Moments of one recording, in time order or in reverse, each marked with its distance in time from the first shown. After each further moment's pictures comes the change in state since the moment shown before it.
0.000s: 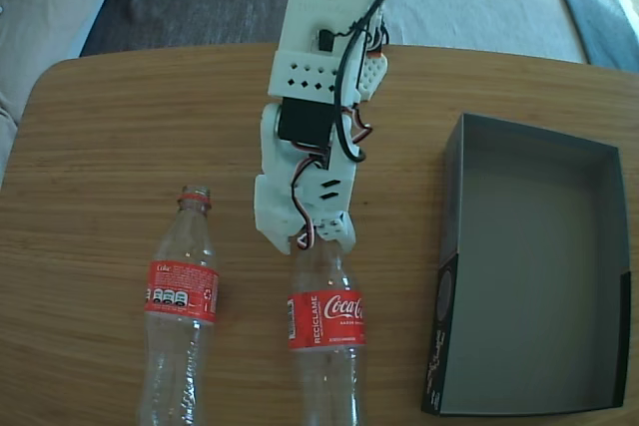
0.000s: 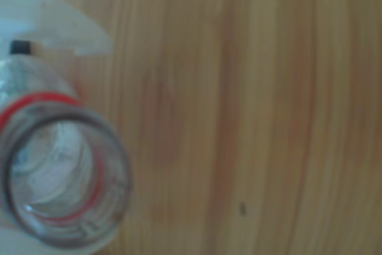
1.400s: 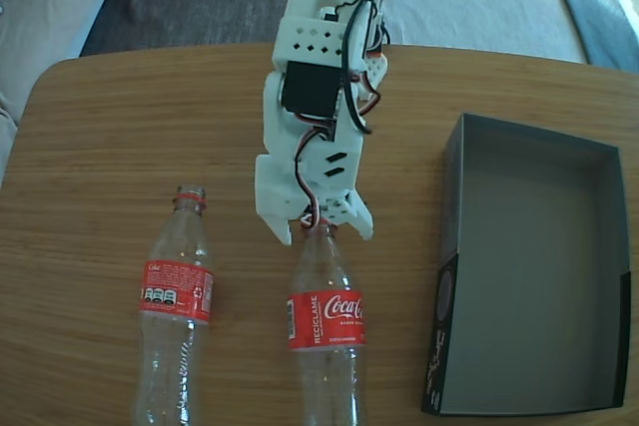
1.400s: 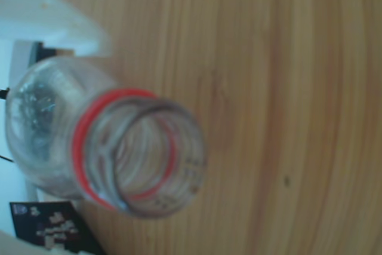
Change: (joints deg) arm -0.6 9.1 0.3 6.1 0.0
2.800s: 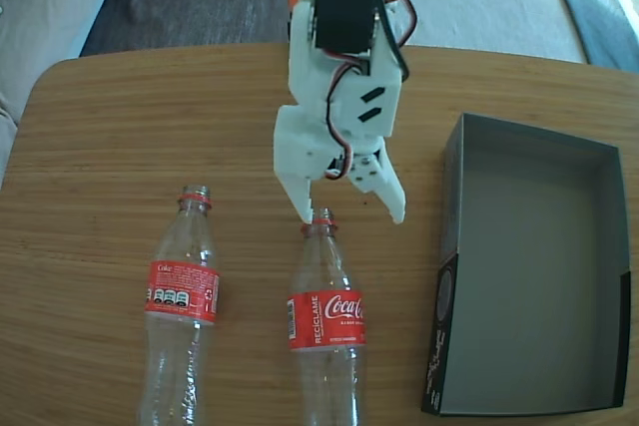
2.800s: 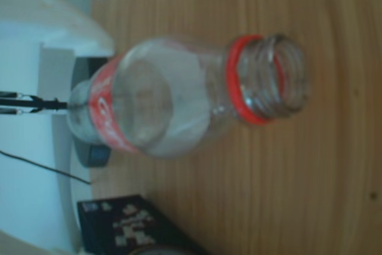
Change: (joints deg) arm -4.2 10.9 -8.3 14.2 11.0
